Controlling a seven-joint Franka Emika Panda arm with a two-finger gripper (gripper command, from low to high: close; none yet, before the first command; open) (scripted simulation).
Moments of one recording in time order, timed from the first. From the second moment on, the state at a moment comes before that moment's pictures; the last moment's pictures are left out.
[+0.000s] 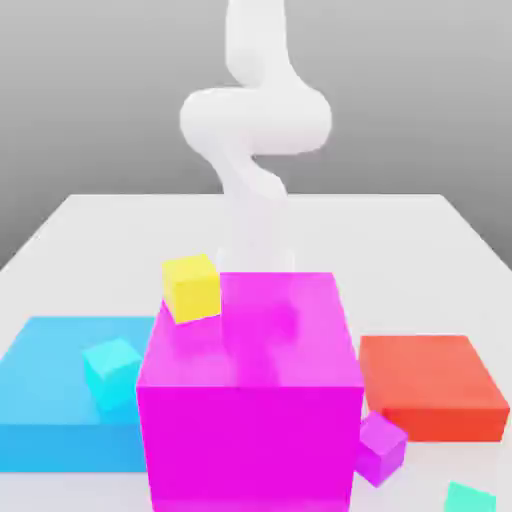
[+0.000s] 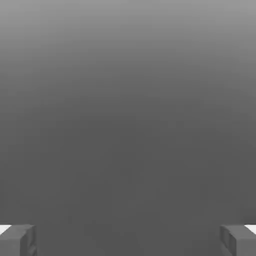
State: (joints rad) arm 0.01 -0.75 0.01 -2.27 0.02 2.31 0.82
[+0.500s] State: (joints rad) arm -0.09 -0.21 0.27 -2.17 -0.17 2.38 1.28
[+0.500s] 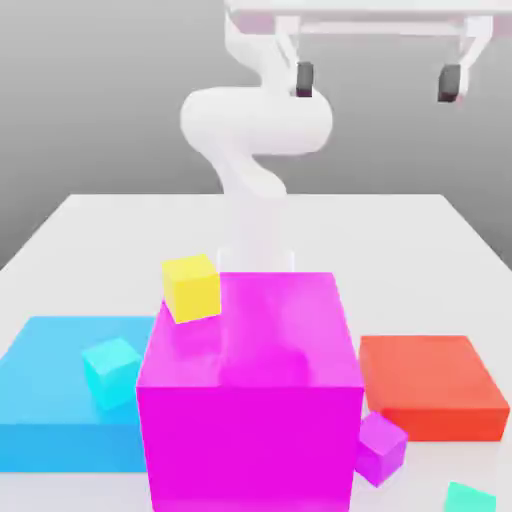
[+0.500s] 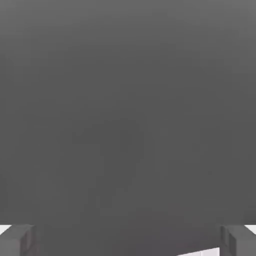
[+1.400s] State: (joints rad) arm 0.13 0.60 0.26 -2.11 -0.32 2.67 1.86
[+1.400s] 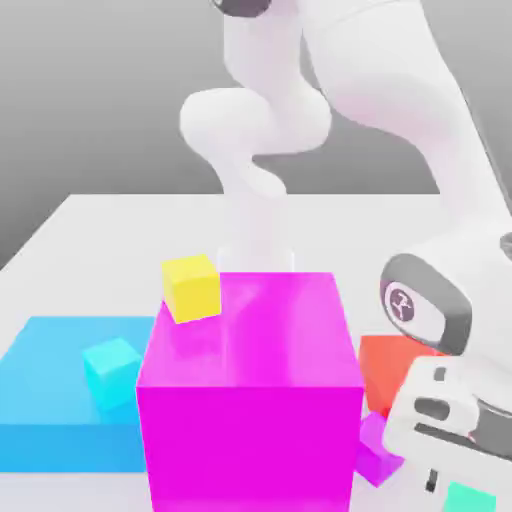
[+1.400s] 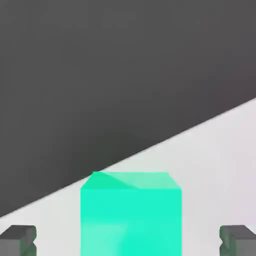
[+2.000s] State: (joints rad) arm 0.01 0.39 0.35 -2.06 -0.21 2.39 1.57
